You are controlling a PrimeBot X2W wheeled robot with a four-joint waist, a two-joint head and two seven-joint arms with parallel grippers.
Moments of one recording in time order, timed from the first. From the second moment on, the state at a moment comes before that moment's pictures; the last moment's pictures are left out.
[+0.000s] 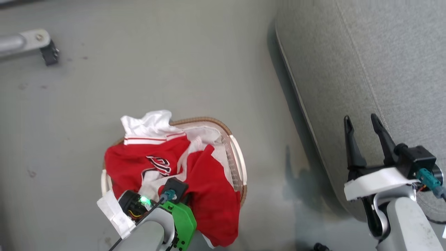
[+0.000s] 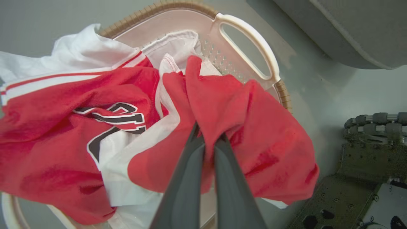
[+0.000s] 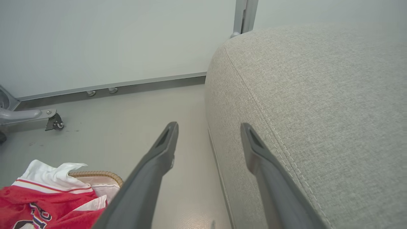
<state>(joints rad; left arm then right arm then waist) -0.56 0.06 -0.89 1.11 -0.45 -0.13 -0.26 -0.21 -0.05 -0.05 0.19 0.17 0.13 -0.26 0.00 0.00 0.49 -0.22</state>
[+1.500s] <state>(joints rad) -0.97 0.48 -0.76 0.34 -0.43 -0.11 0.10 -0.06 -0.05 0.23 0.19 0.22 0.13 -0.26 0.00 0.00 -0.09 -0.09</state>
